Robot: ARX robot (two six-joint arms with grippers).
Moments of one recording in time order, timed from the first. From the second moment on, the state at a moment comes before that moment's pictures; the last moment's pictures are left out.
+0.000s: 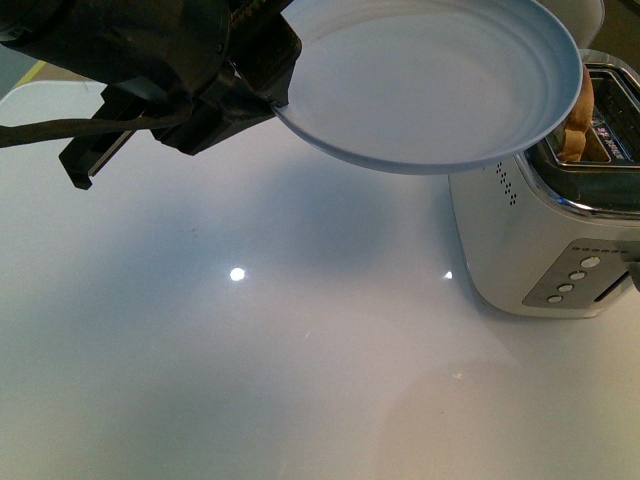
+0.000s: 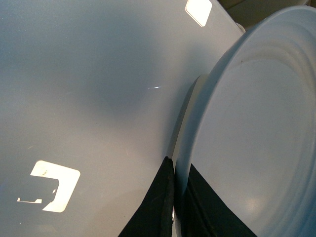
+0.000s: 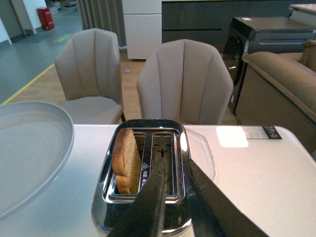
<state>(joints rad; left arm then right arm) -0.51 1.66 0.94 -0.02 0.01 -0.99 0.00 0.61 0.19 0.41 0.01 -0.01</state>
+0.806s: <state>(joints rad) -0.52 1.66 0.94 -0.02 0.01 -0.98 0.00 0.31 0.04 0.27 0.00 0.00</state>
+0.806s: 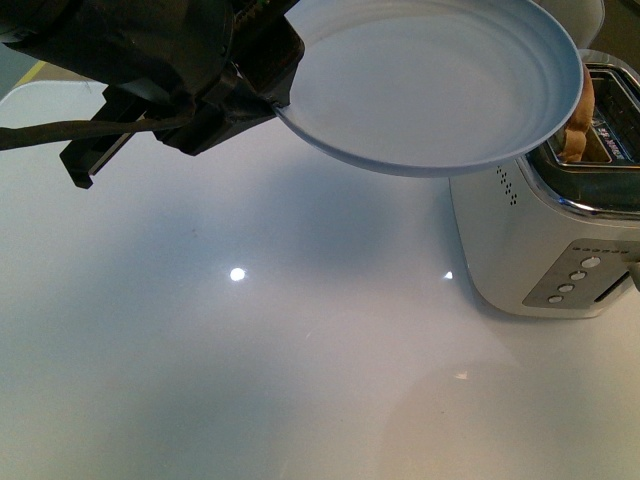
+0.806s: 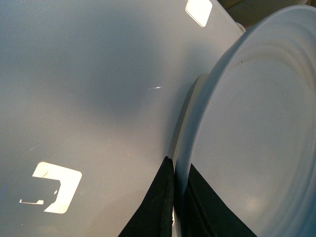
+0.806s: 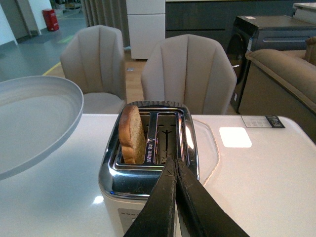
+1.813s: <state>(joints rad) -0.53 1.66 0.94 -0.02 0.00 -0.98 0.00 0.01 0.02 0.00 0.00 0.00</state>
